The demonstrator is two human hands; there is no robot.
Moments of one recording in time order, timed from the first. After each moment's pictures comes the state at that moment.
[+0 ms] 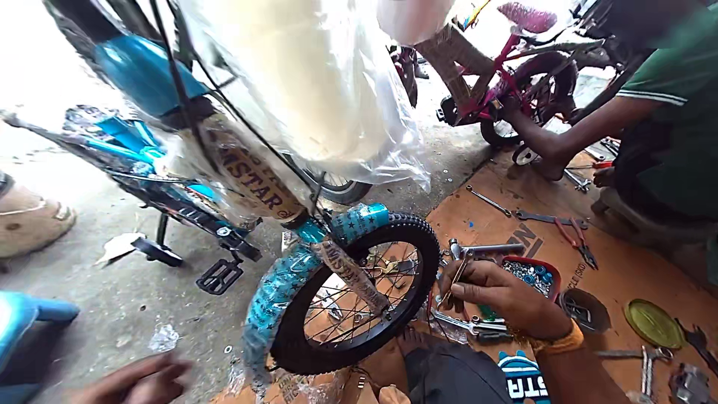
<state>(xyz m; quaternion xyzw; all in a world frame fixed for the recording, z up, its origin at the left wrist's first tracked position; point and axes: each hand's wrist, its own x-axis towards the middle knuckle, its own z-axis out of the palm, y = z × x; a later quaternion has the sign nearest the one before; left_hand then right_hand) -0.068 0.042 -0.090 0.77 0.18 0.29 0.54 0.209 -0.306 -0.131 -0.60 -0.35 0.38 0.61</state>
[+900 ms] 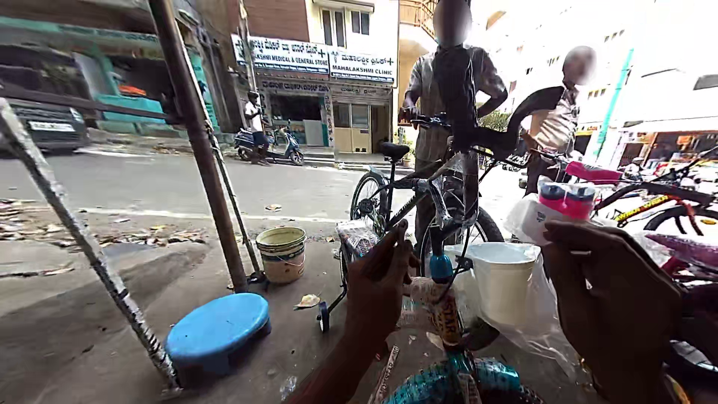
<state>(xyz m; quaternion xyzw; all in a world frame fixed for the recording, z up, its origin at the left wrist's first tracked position) 0.039 0.055 0.081 0.67 0.04 0.59 0.46 0.202 -0.137 0.114 -0.53 -0.54 -0.41 0.51</state>
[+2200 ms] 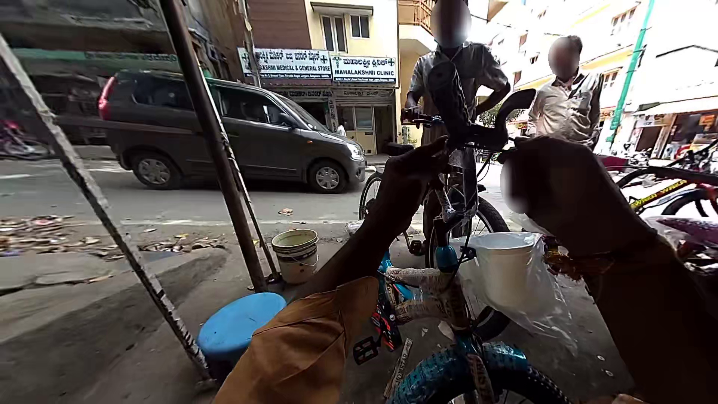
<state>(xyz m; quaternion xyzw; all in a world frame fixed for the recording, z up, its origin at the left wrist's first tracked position) 0.087 0.088 0.199 0.72 -0.10 0.47 0.51 0.200 -0.095 0.218 -0.46 -0.40 0.15 0.77</state>
